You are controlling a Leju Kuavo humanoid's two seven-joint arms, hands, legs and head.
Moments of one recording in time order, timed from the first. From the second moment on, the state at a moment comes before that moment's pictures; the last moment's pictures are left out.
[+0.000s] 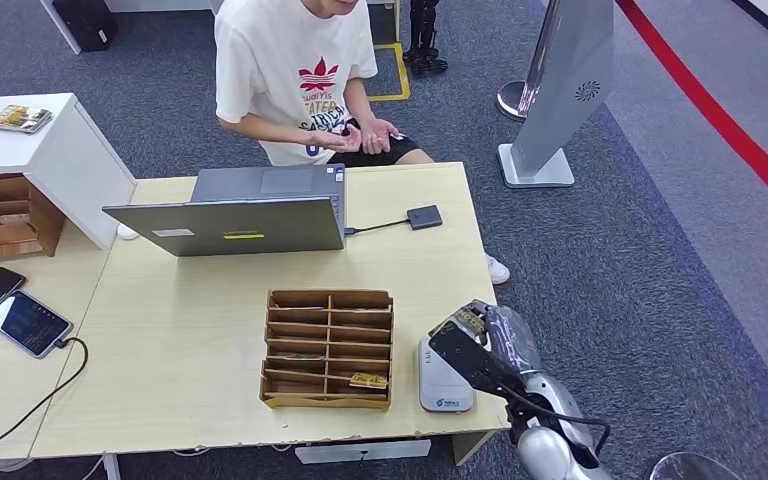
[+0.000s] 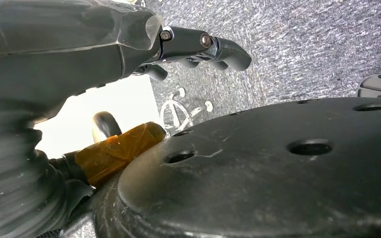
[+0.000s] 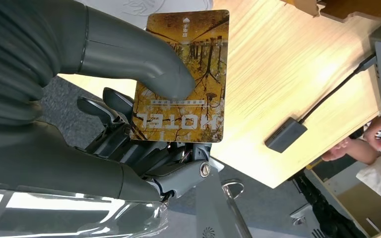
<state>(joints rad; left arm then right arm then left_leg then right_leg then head) -0.08 -0.11 -1.45 -0.08 1.28 0.33 0.09 -0.10 -0.13 0.45 -1.46 0.63 -0.18 0.13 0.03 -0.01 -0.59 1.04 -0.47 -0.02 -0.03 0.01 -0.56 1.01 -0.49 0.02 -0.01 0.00</state>
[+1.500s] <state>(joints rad) -0.08 -0.11 -1.45 -0.08 1.29 0.33 0.10 -0.11 -0.15 0.49 -1.35 0.74 -0.07 0.23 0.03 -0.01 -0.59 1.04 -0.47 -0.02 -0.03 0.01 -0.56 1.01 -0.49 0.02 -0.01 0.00</state>
